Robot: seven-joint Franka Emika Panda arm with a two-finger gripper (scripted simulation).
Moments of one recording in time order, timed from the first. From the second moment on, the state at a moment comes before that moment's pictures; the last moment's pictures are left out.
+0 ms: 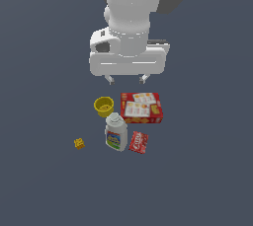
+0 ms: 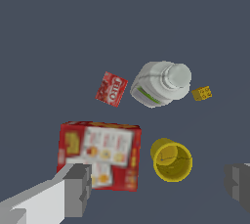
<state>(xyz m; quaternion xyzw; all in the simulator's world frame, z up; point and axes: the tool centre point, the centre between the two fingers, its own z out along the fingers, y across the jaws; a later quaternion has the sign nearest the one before) 0.009 0.002 0.328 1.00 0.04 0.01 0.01</state>
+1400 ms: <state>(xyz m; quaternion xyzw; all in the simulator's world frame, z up) 0.026 0.031 0.282 1.00 0.03 -0.01 0.01</state>
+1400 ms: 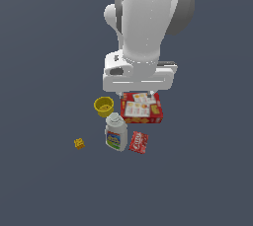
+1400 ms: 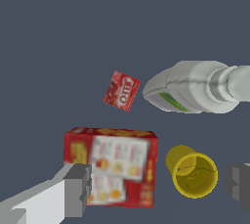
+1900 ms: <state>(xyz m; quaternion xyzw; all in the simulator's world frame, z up) 0.062 0.043 0.198 1.00 -0.05 0.00 0.00</state>
